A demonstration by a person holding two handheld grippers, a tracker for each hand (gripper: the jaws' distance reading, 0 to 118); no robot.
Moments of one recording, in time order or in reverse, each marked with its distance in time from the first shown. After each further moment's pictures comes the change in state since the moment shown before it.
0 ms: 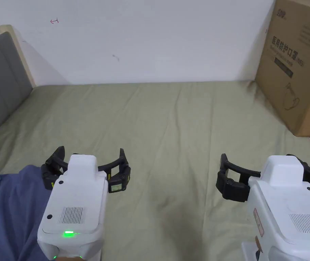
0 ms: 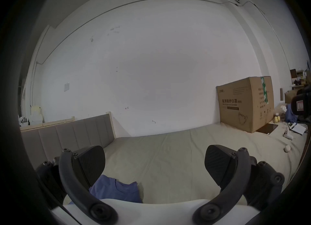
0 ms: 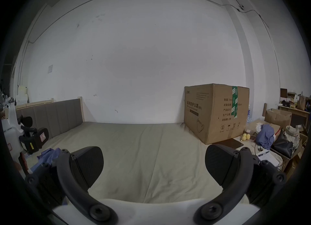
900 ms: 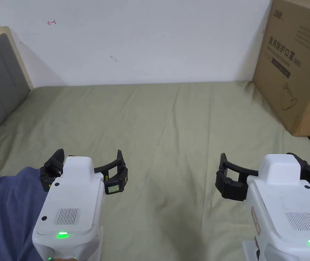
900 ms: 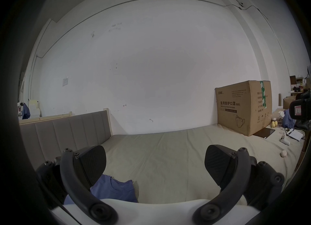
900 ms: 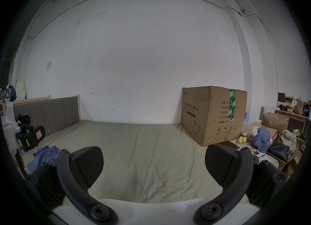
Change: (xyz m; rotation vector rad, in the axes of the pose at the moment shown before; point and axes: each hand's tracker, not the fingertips) left arm -0.007 0.000 -0.003 -0.012 -0.019 0.054; right arm -0.006 0.005 0.000 0.003 -0.027 0.040
